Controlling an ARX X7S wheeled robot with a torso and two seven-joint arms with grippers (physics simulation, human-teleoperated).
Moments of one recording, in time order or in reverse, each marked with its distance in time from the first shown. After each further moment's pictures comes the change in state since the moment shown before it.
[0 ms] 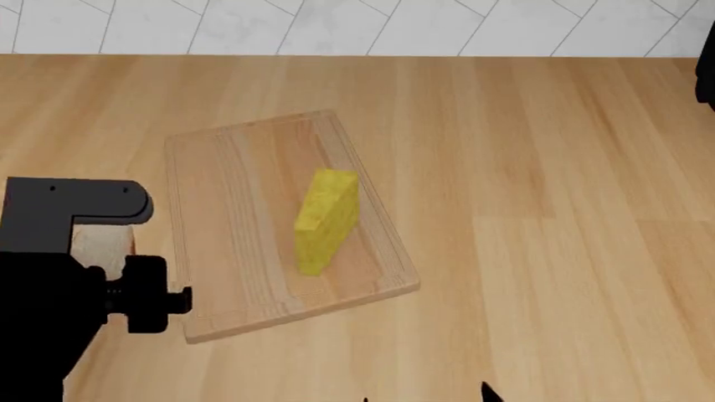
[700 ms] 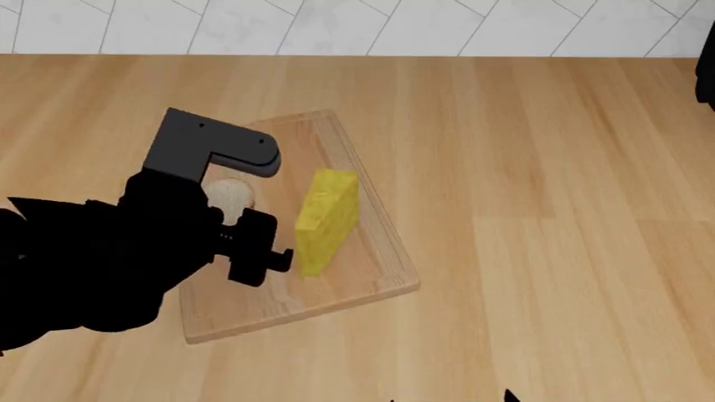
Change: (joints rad) left arm -0.178 0.371 0.079 -0.552 0.021 -0.249 0.455; right arm -0.050 0.023 0.042 0.067 0.010 -0.089 -0.033
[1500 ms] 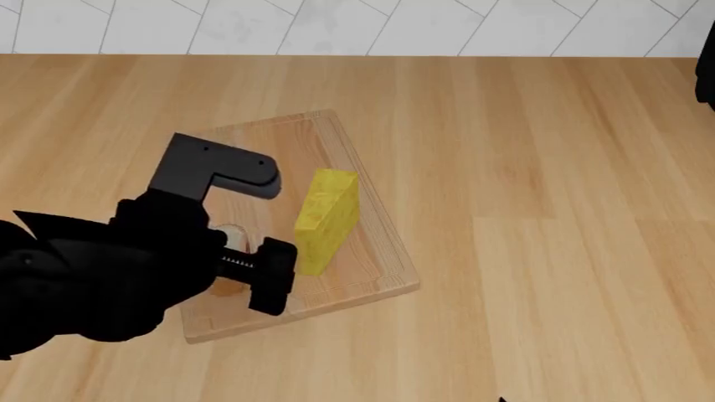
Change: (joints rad) left arm 0.032 0.010 0.004 -0.059 -0.036 -0.030 0.094; right arm -0.009 0.010 -0.034 0.012 -0.023 -0.018 0.001
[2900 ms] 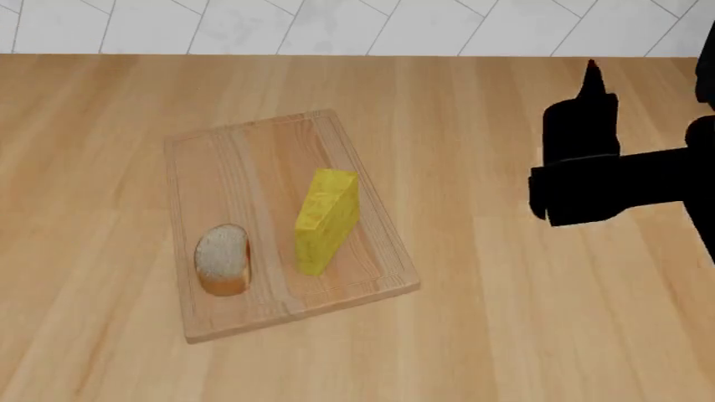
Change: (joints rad) left arm -0.481 -0.749 -0.259 0.771 -0.294 -0.291 -0.370; right arm 1.271 0.401 0.064 0.338 1.074 0.568 0.406
